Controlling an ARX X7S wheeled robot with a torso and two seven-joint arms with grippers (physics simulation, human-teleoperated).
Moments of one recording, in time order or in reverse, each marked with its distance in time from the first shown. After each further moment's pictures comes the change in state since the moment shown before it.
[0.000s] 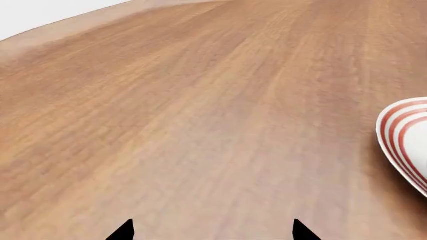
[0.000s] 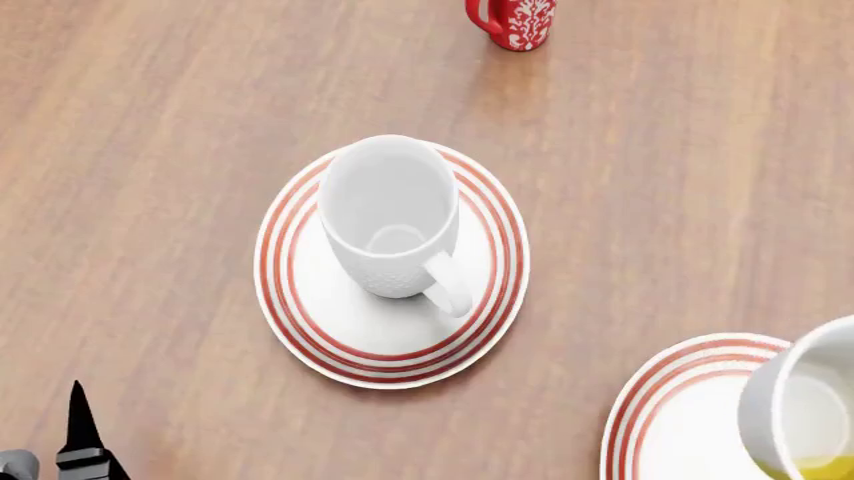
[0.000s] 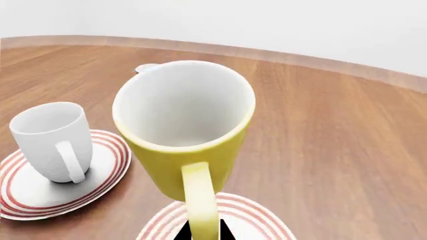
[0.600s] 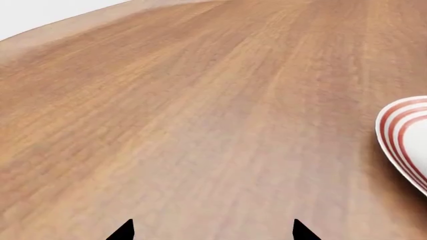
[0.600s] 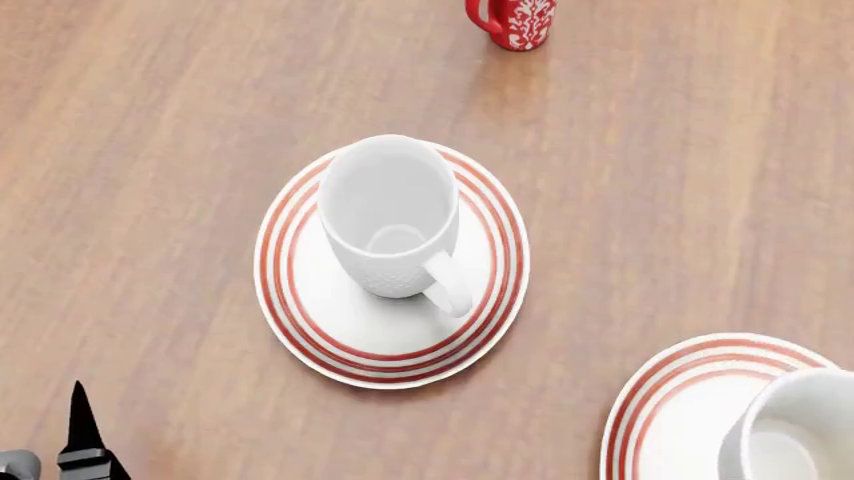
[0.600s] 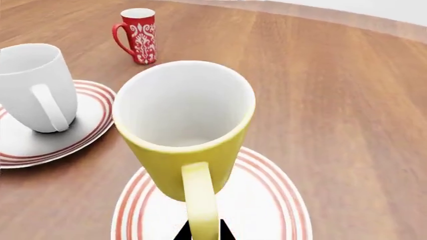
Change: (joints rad) left arm -0.002 -0.003 0.006 -0.004 0.000 0.002 -0.002; right arm 0.004 0.028 -0.070 0.104 -0.074 0.037 0.026
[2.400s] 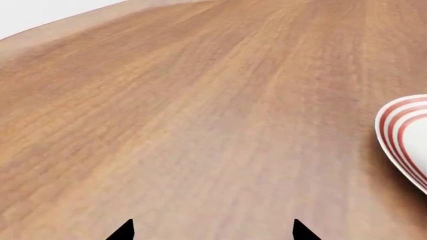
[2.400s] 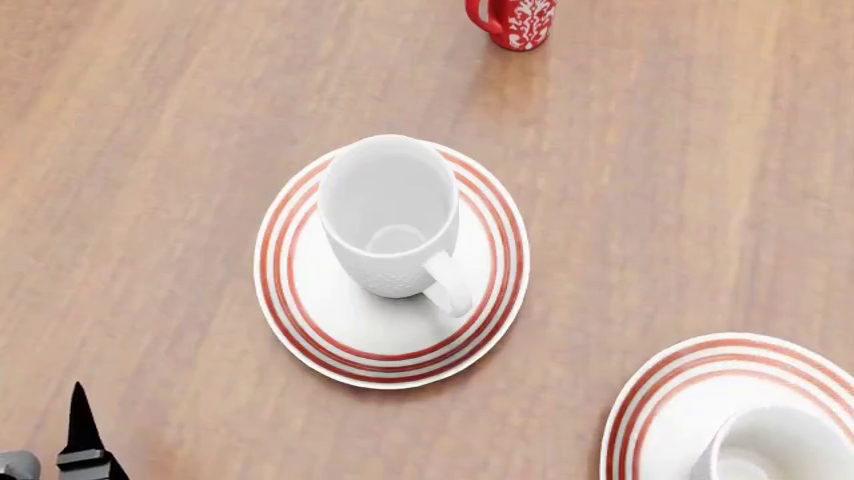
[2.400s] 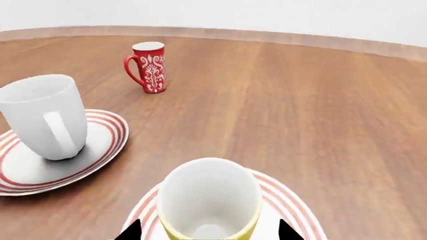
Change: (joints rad) left arm -0.001 -0.013 0.010 -0.004 -0.010 0.008 -0.004; right arm 0.081 0.005 -0.088 0.215 0.006 -0.264 -0.052
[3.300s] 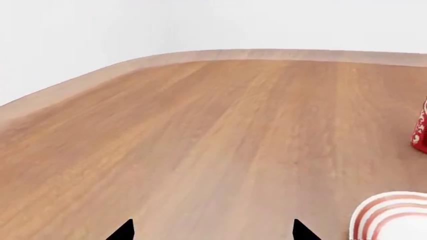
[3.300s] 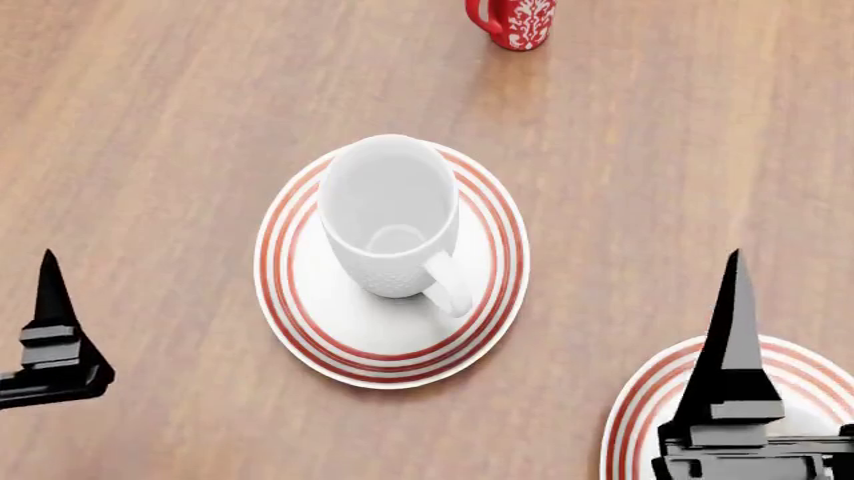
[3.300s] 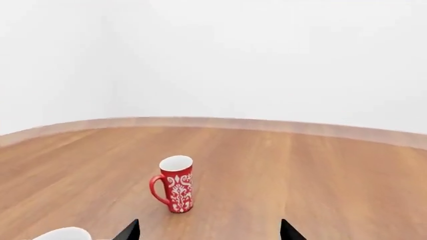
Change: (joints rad) left arm -0.224 -0.088 -0.018 0.232 -0.109 -0.264 -0.055; right arm 0.528 0.278 -0.172 -0.217 0.176 0.406 0.357
